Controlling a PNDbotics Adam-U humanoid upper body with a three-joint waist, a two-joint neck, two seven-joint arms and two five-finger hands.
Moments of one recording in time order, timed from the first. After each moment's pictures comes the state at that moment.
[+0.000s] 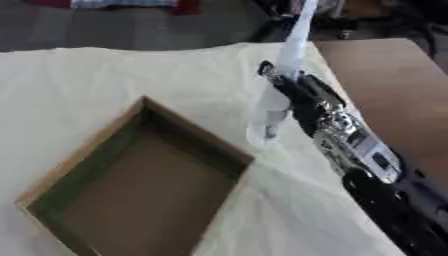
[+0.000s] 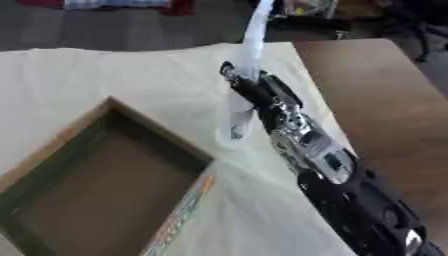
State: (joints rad) left arm -0.03 0.36 0.34 -1.91 0.33 -0.07 0.21; right arm -0.72 -0.50 0.28 -1.57 -0.53 0.34 -0.33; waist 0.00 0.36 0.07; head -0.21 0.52
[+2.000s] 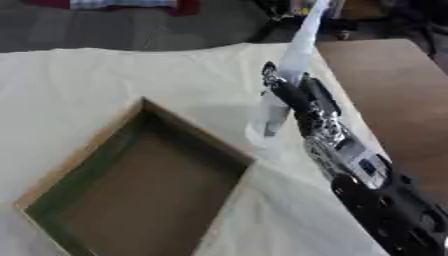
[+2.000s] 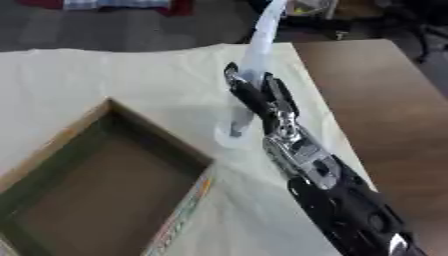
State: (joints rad) left arm -0.03 0.36 0.35 -1.91 0.34 -0.07 0.20; right arm -0.72 -0.47 0.27 -1.53 -0.47 0.22 -0.48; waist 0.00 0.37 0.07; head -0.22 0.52
